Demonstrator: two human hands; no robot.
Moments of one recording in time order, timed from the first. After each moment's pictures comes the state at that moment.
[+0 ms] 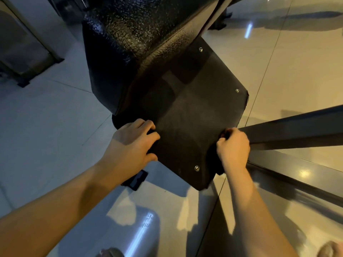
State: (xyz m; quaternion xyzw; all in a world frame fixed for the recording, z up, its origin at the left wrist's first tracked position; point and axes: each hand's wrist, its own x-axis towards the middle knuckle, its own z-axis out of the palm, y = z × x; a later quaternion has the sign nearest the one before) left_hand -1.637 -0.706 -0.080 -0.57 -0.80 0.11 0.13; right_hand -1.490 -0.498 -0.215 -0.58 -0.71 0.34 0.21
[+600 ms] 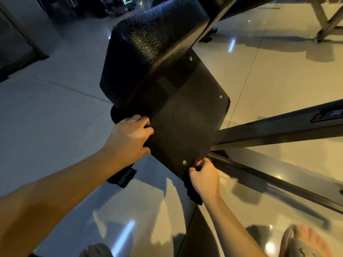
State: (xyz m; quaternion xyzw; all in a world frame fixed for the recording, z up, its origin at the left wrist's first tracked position) left_hand -1.628 -0.704 -0.068 -0.57 -0.81 0.13 0.09; right_hand -1.449 -0.601 -0.219 -0.54 -0.68 0.47 0.13
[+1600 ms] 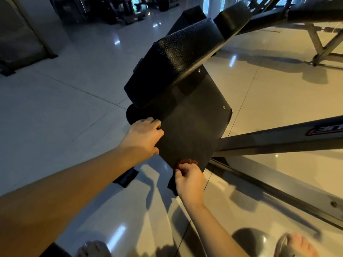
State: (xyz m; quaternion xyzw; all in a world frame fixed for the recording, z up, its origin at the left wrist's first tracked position) left_hand -1.618 -0.701 -0.061 -0.57 -0.80 0.16 0.08; right_hand -1.466 -0.650 -0.198 -0.44 -0.76 0.42 0.21
